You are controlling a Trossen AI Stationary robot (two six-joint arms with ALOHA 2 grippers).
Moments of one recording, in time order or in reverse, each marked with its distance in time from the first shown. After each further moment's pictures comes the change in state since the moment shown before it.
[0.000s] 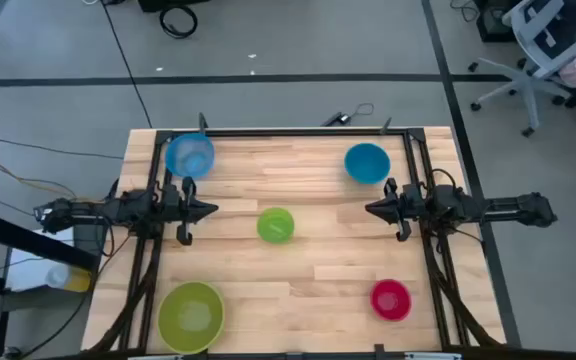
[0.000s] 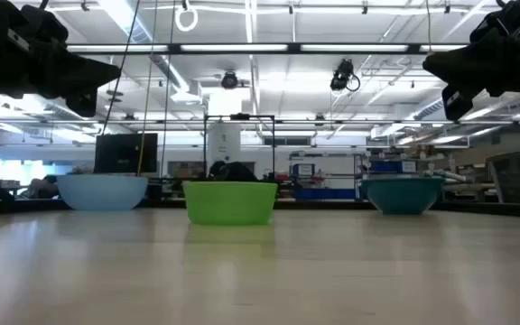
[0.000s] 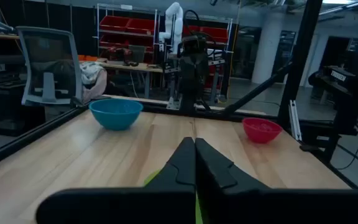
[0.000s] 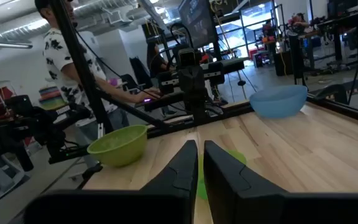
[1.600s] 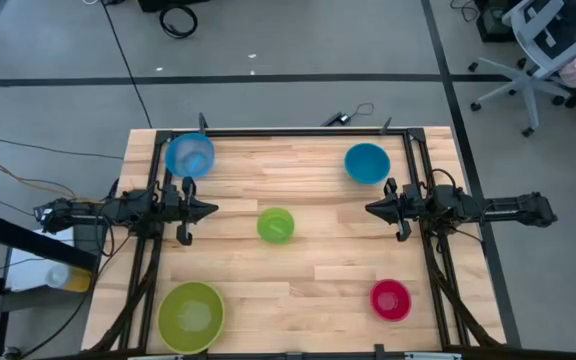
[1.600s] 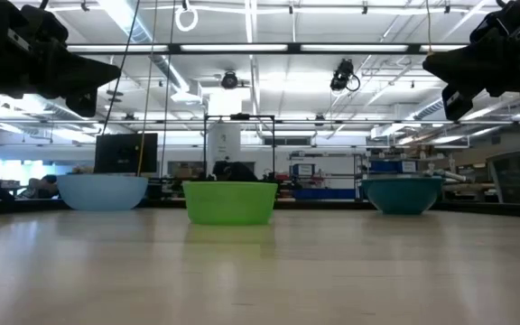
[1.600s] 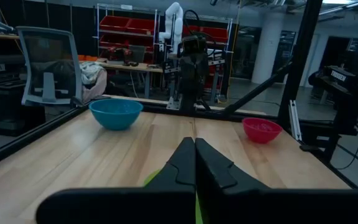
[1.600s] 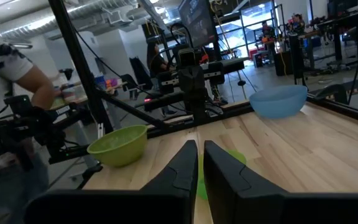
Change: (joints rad) left arm 0.000 0.000 0.000 0.000 0.000 0.000; right arm 0.000 0.000 0.000 0.000 0.000 0.000
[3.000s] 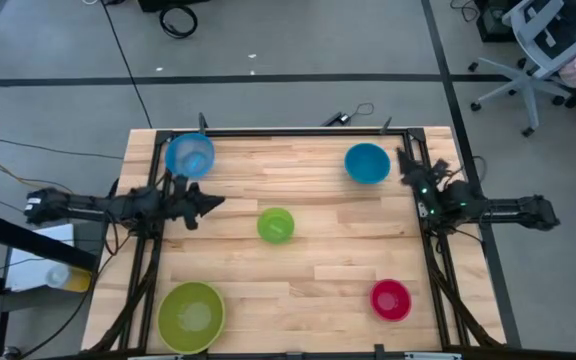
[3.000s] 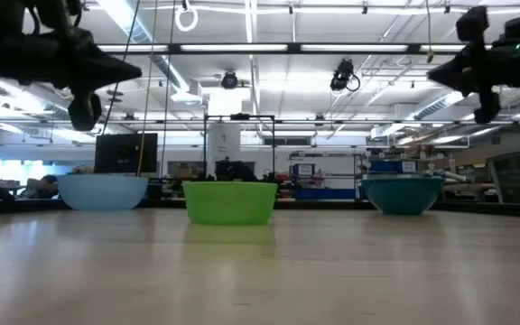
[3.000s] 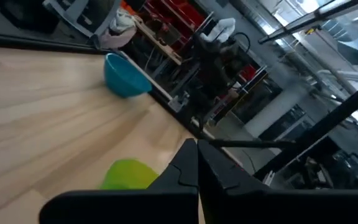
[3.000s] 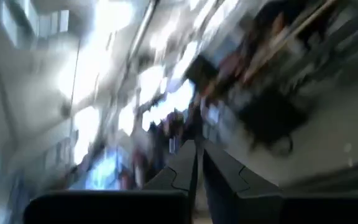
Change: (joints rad) left arm 0.003 0.338 0.113 0.157 -0.146 -0.668; right arm -0.052 0.033 0.001 0.305 0.881 0.253
